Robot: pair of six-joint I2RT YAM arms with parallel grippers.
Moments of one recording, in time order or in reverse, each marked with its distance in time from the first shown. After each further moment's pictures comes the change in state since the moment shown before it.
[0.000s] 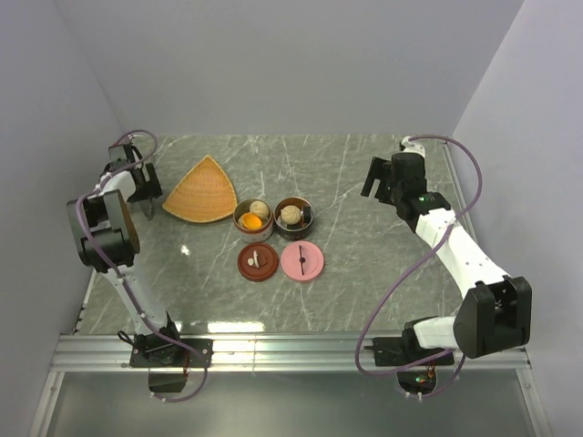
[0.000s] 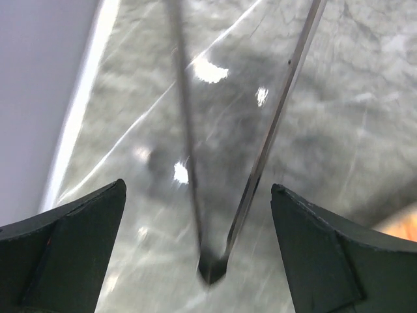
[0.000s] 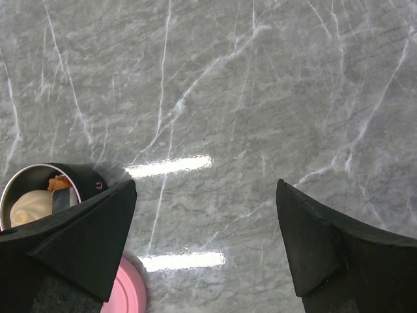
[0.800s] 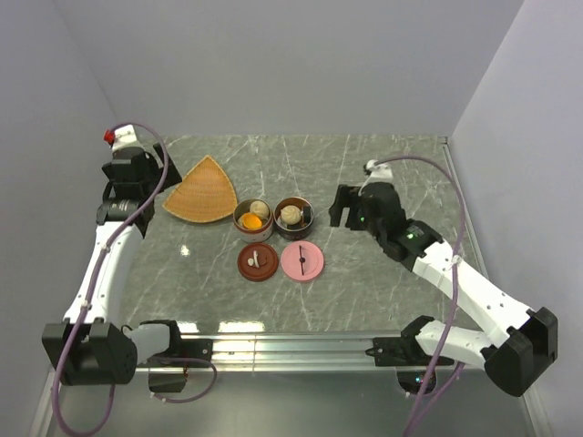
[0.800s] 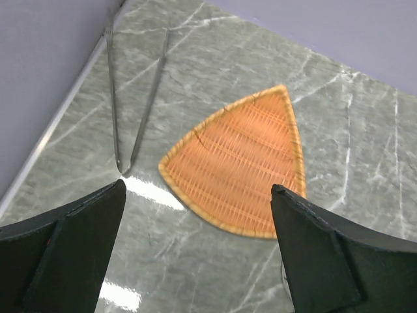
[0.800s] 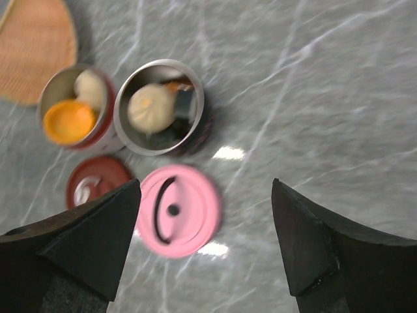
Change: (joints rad) left arm -0.282 -0.853 -0.335 -0.017 -0.104 -0.237; right arm 0.352 -0.230 -0.105 -0.041 0.069 0.072
